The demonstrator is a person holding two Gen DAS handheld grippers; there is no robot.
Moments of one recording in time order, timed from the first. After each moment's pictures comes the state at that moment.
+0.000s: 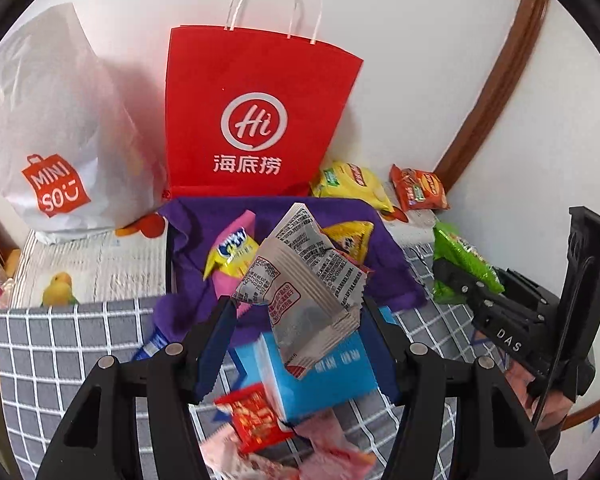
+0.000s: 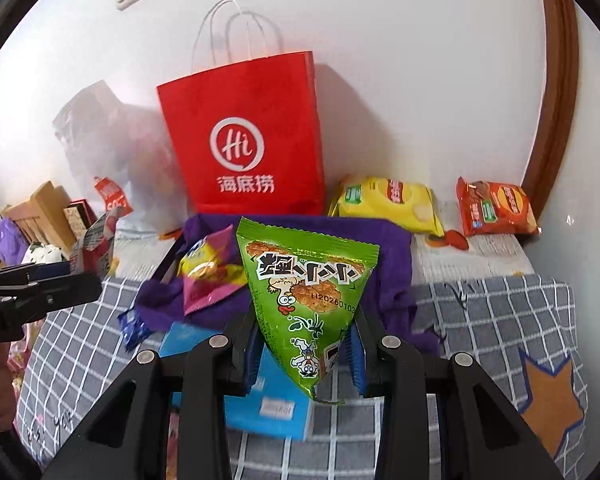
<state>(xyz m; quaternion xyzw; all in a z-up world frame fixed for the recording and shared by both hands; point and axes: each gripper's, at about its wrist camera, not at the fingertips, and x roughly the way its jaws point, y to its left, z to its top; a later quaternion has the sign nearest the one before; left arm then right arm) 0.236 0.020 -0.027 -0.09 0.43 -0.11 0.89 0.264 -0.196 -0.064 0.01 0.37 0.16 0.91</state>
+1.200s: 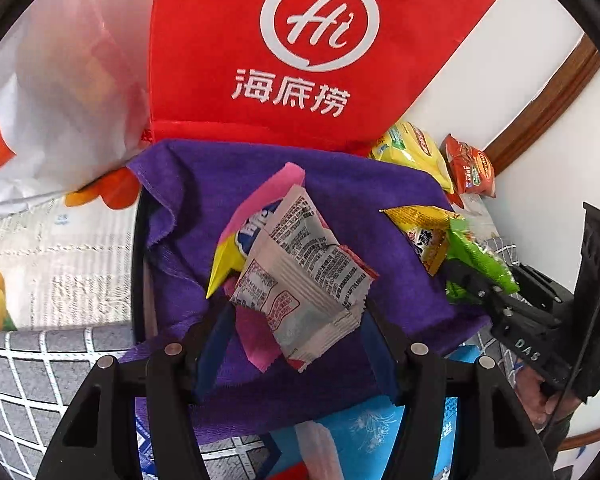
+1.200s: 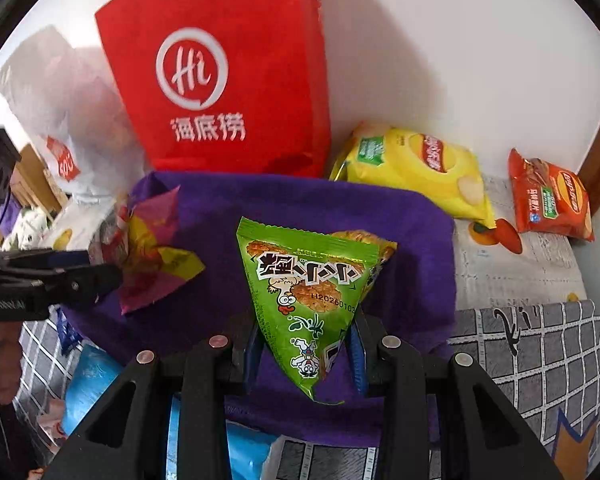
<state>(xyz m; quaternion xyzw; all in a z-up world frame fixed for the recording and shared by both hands) 0.337 0.033 -0.139 -0.12 0.52 -0.11 0.84 0.372 -0.170 -0.148 -0.03 0.45 0.19 0.87</state>
